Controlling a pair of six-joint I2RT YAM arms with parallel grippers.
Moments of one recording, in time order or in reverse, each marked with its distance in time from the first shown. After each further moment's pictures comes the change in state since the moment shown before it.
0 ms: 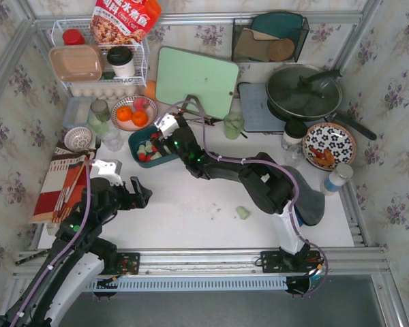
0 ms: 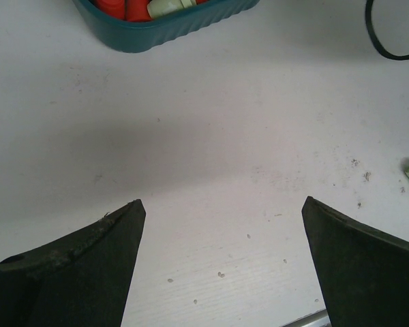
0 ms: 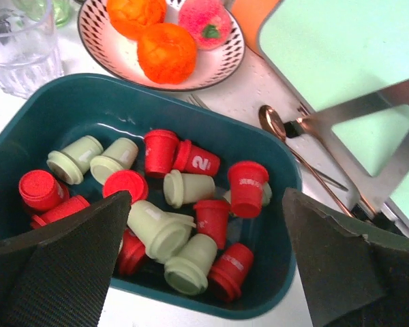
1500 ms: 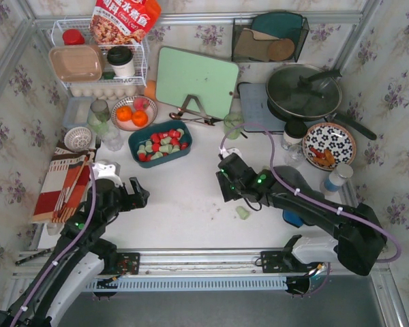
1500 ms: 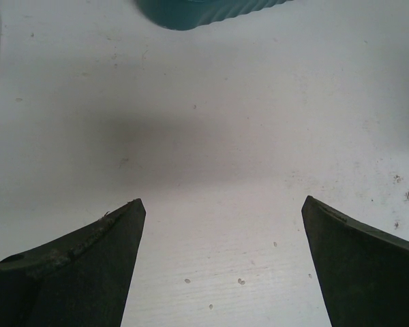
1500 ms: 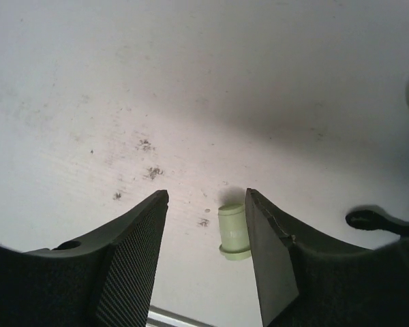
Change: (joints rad) left arm 0.003 0.031 -0.063 0.016 -0.103 -0.051; right arm -0.024 -0.874 -0.569 -1.082 0.019 0.594
